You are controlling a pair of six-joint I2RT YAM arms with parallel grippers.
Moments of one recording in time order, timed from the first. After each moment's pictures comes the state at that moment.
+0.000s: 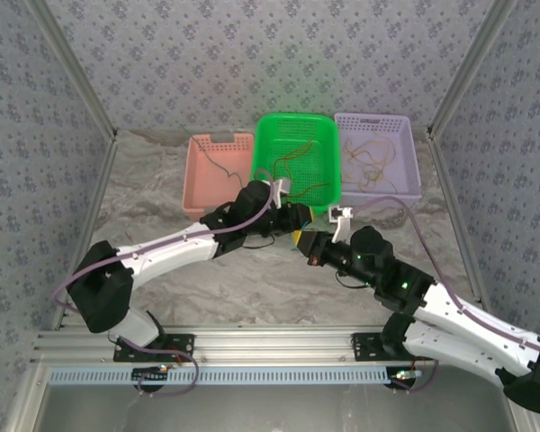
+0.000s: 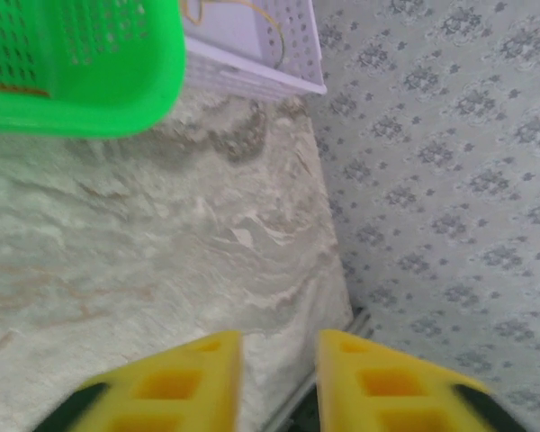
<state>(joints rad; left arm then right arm) -0.90 1.52 1.05 0.03 0.24 -1.04 0.92 0.73 0.64 -0.13 0.02 0.87</state>
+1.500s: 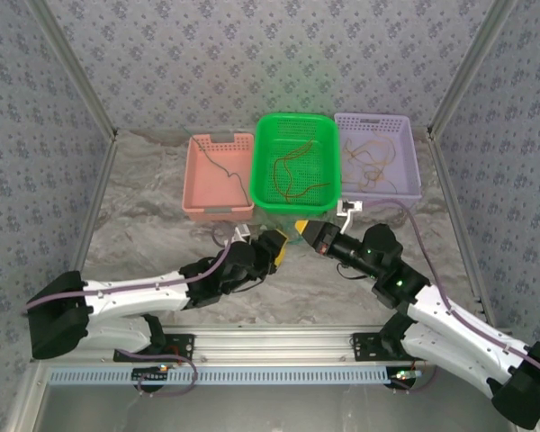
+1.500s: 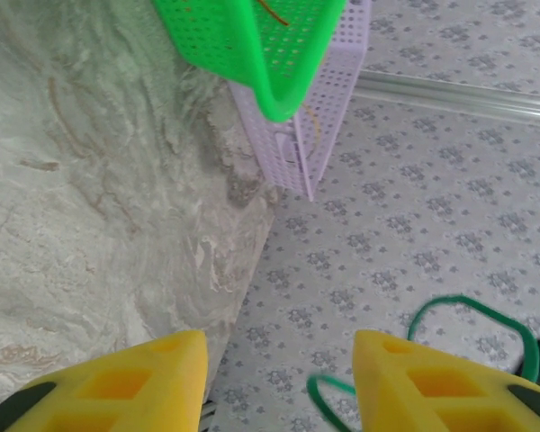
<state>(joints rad) -1.17 1.23 0.62 0.27 -0.31 -1.83 0.75 0.74 0.50 0.20 -0.21 1.09</state>
